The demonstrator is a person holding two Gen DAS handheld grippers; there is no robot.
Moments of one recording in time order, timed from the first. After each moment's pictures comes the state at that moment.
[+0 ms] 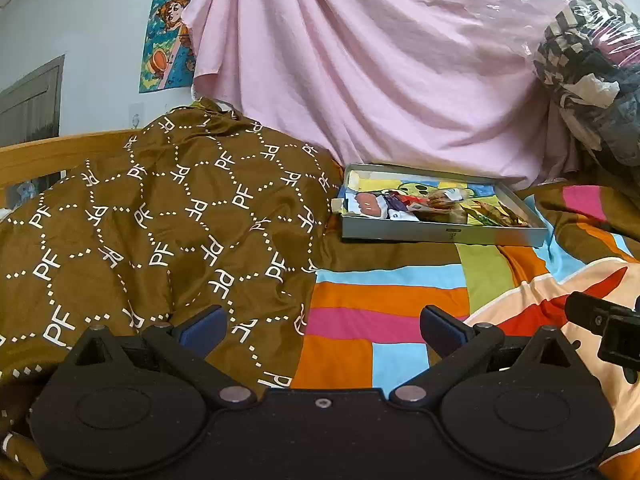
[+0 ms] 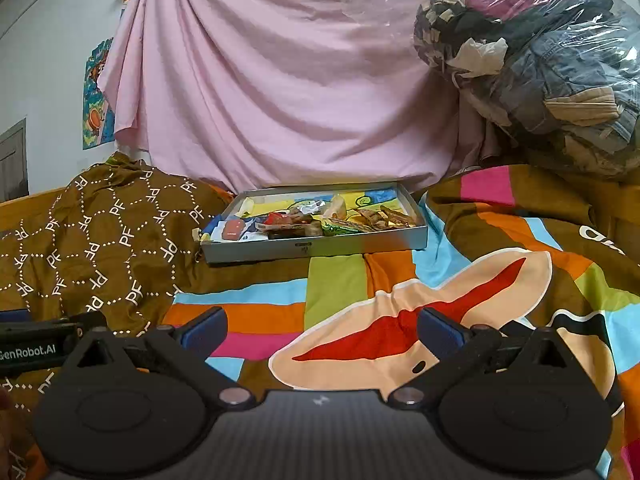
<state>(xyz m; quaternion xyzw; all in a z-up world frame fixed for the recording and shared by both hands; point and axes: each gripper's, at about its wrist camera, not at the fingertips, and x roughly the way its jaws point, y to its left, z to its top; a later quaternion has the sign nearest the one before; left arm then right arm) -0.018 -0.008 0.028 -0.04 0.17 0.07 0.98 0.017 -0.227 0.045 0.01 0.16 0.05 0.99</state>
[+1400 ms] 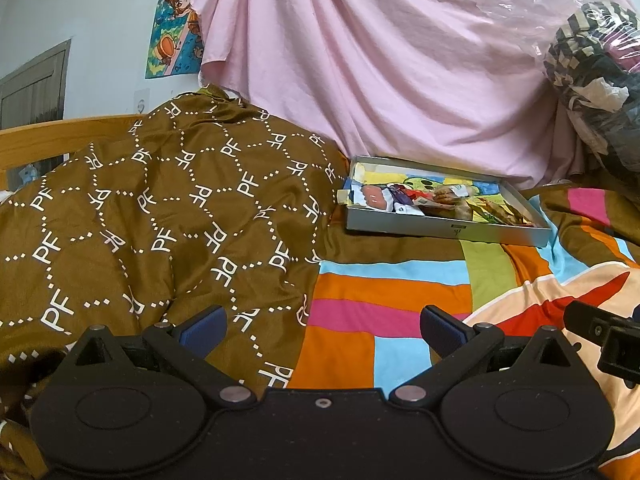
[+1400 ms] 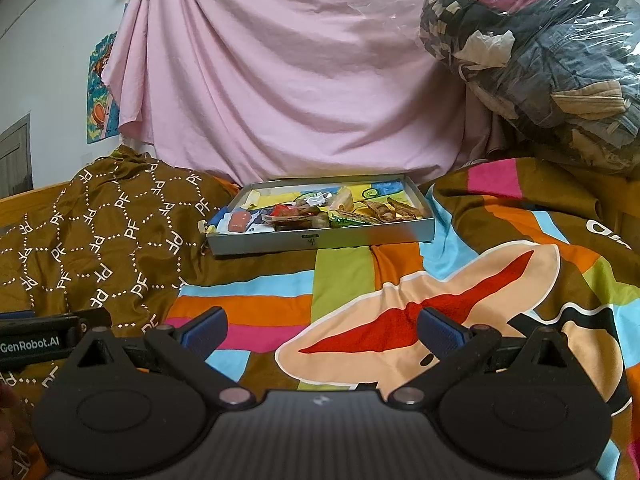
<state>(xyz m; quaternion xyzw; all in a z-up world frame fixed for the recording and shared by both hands) -0.016 -0.004 0.025 -0.06 0.18 0.08 0.98 0.016 -0.223 0.041 0.01 0.16 0.06 0.98</state>
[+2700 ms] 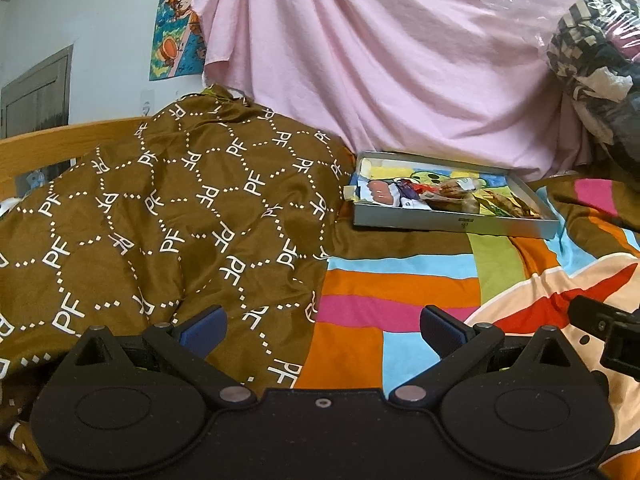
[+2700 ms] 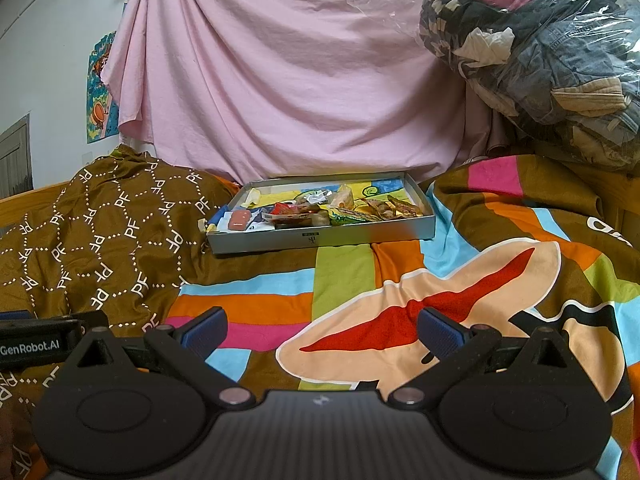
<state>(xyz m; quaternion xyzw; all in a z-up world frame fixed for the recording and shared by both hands) -0.019 -0.009 0.028 -0.04 0.19 0.09 0.98 0.017 -0.223 0.041 0.01 0.17 0.06 0.98</state>
